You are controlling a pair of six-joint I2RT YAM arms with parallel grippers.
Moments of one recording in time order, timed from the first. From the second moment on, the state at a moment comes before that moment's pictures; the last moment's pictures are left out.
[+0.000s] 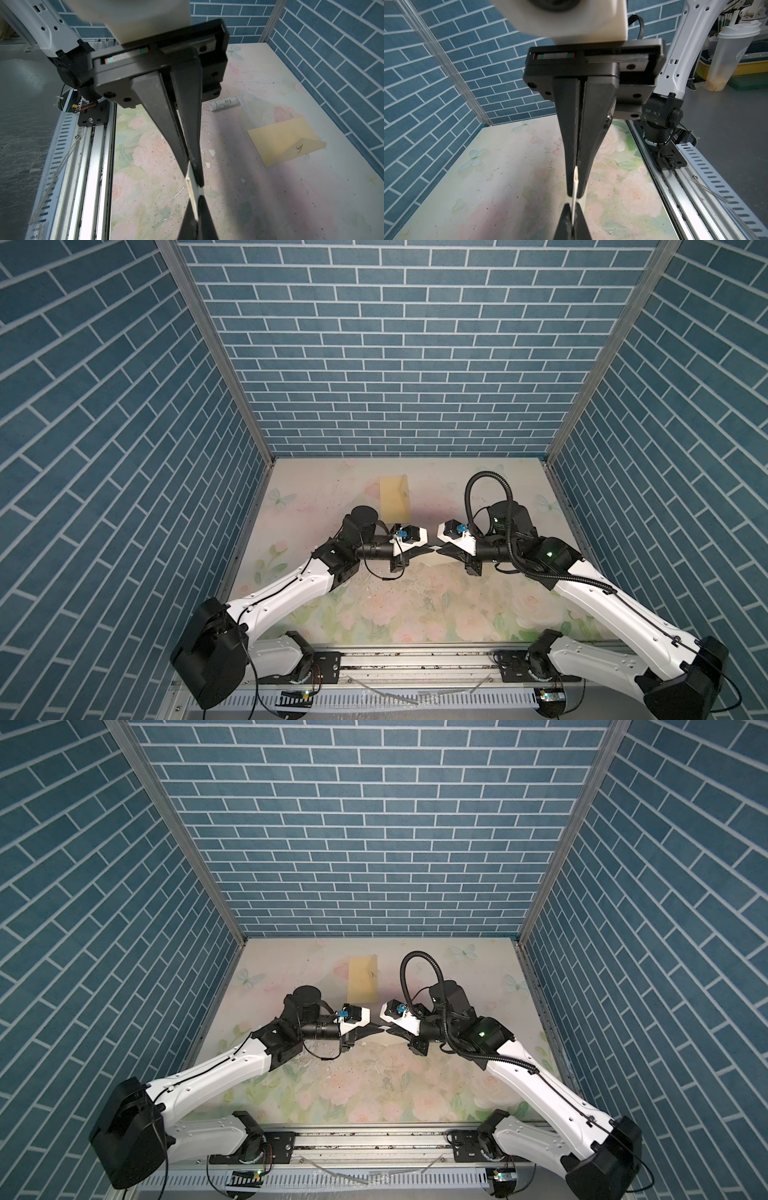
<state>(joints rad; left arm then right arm) -0.69 1.24 0.77 0.17 0.79 0.42 0.71 1.04 0.97 -0.54 -0.53 -0.50</state>
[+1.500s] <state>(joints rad) -0.66 1.23 0.66 0.21 0.71 0.43 0.66 0.93 0.92 -0.51 -0.52 -0.50</state>
